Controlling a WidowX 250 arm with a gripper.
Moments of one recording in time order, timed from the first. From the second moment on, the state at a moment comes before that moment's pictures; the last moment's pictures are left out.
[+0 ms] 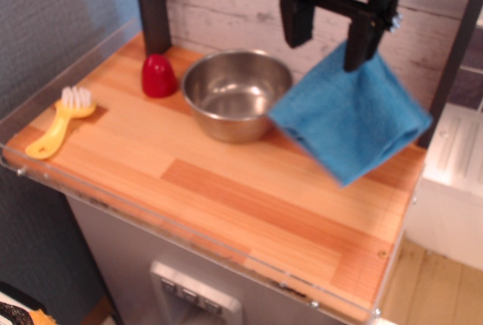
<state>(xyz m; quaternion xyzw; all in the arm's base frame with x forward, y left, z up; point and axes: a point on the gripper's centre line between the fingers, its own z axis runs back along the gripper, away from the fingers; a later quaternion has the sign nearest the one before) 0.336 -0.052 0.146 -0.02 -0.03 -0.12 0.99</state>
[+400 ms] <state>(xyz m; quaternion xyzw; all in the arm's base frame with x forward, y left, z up) 0.347 -0.037 0.139 -0.01 0.01 -0.16 0.99</state>
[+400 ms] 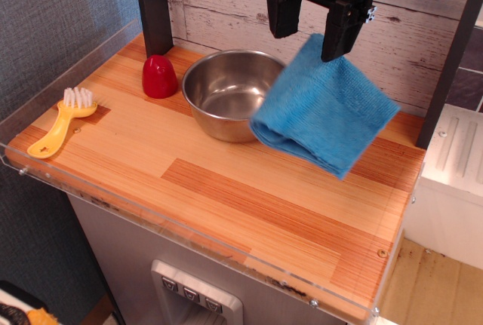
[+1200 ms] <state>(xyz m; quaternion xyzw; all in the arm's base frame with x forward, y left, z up) 0.331 -0.038 0.117 0.00 0.00 -0.16 0.99</state>
